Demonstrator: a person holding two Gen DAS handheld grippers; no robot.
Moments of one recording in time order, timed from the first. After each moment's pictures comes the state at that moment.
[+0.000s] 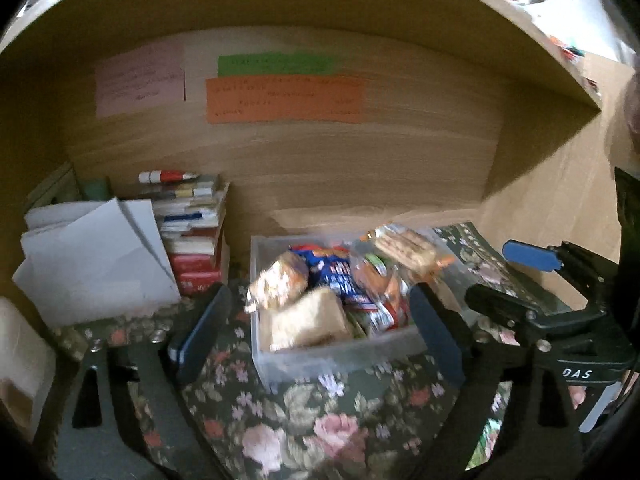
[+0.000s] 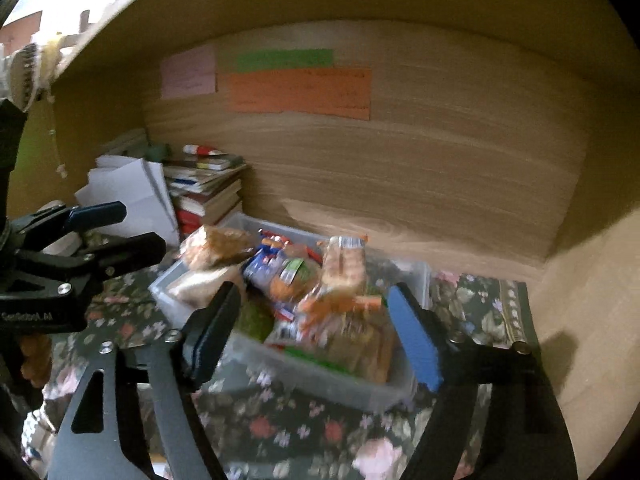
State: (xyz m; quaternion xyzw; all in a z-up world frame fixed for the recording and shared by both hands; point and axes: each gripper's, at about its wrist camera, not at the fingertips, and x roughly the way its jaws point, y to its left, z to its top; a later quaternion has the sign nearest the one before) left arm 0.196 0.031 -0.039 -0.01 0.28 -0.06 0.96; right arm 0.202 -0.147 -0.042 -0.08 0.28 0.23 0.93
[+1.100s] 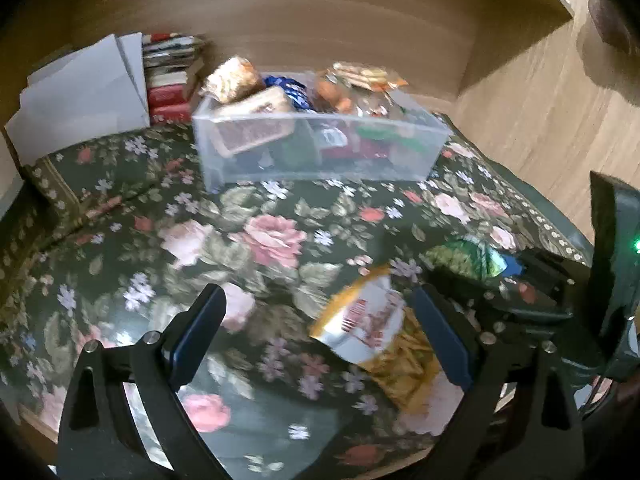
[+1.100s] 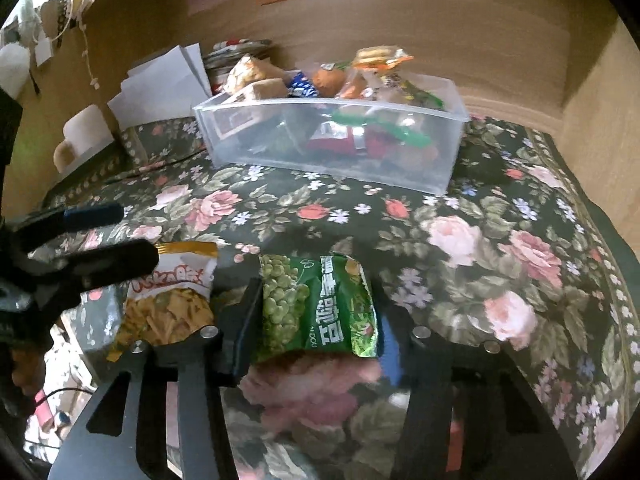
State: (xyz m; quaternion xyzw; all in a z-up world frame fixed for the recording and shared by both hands) left arm 0.102 -0.018 -0.137 -0.04 0.40 -0.08 0.91; right arm 0.120 -0.179 -0.148 -0.04 0.38 0.25 0.89
